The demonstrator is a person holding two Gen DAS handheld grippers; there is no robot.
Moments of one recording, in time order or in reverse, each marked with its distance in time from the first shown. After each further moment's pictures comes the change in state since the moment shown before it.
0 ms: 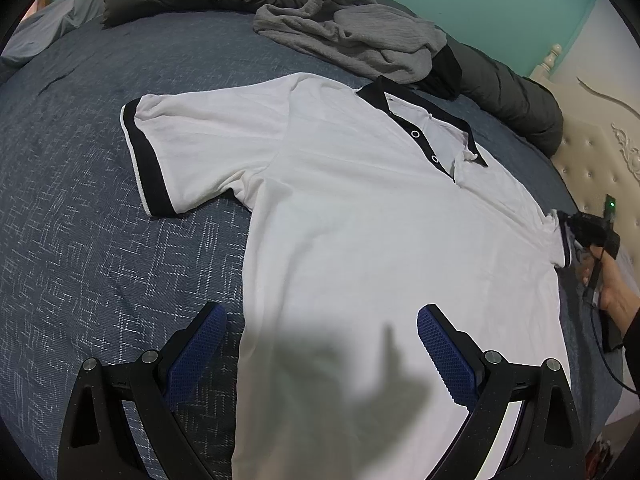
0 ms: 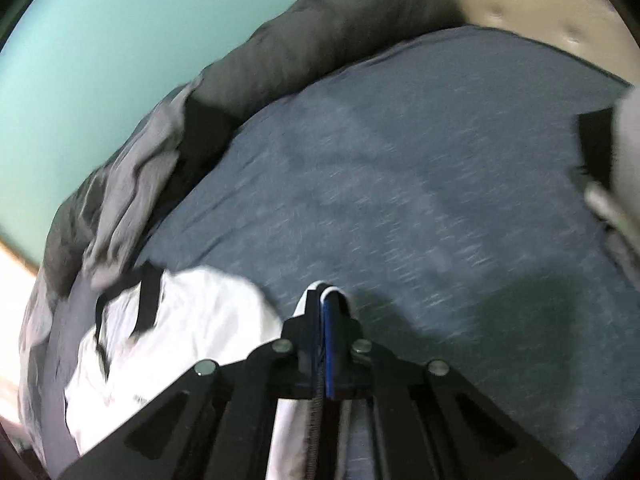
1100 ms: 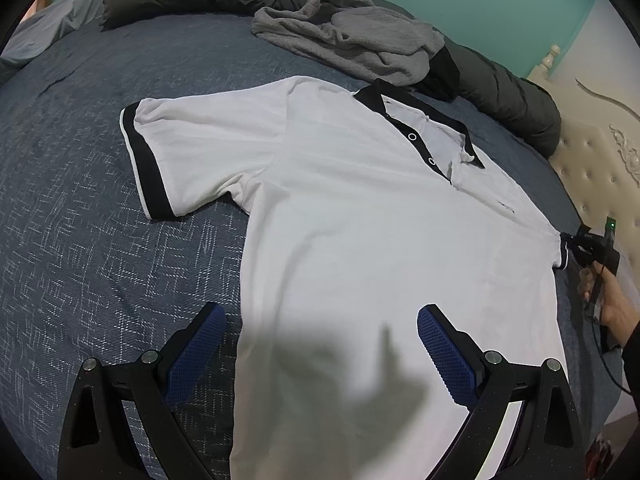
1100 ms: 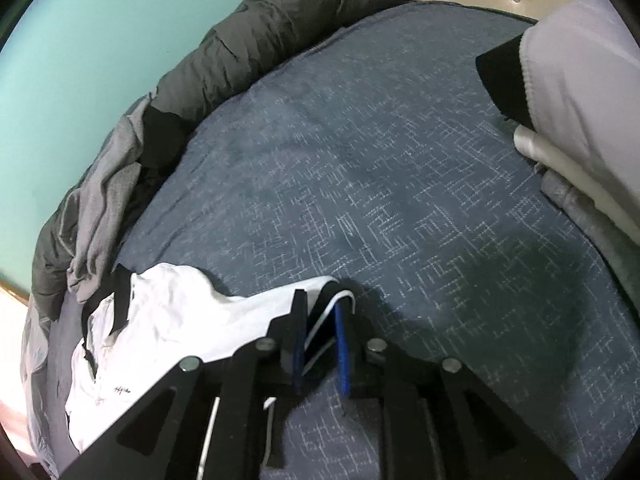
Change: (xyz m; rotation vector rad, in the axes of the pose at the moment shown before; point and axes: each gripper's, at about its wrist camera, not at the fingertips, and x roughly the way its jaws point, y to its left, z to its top) left arm -0.003 0.000 0.001 0.003 -0.003 -0.006; right arm -0.015 -0.046 -0.013 0.057 0.040 -0.007
